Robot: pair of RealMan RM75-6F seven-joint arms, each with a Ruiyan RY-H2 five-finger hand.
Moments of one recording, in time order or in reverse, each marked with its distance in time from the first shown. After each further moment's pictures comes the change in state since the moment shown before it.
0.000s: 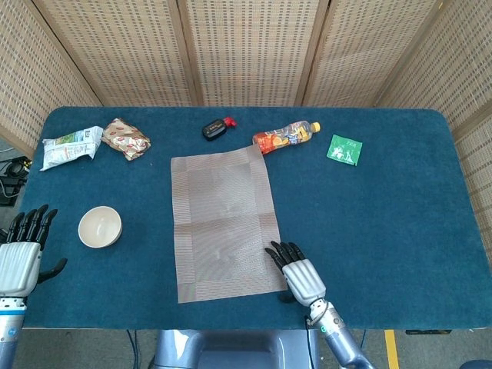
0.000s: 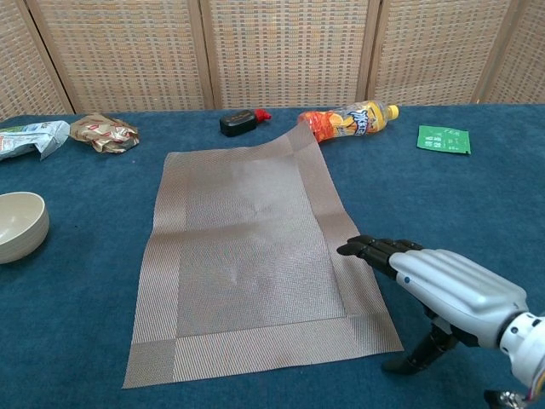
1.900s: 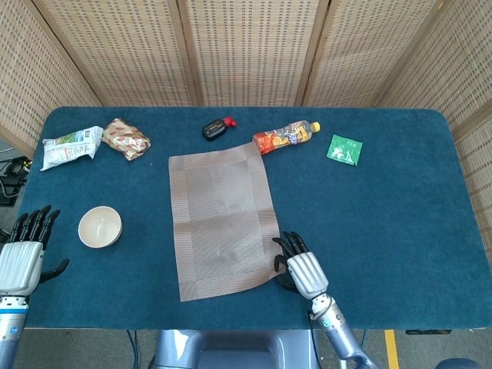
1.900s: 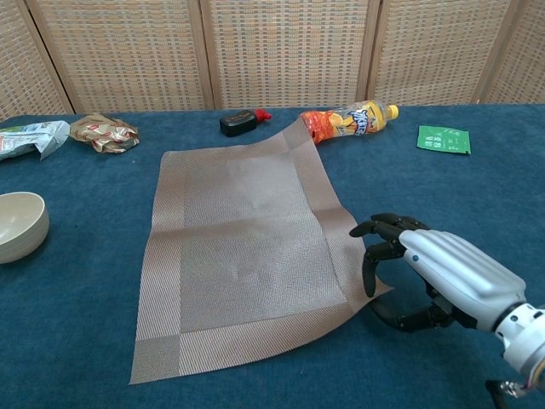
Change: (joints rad) left arm -0.001 0.003 -0.009 -0.012 -0.011 -0.038 -0.002; right arm 0.005 -0.119 -0.021 0.283 -0.147 0.180 0.303
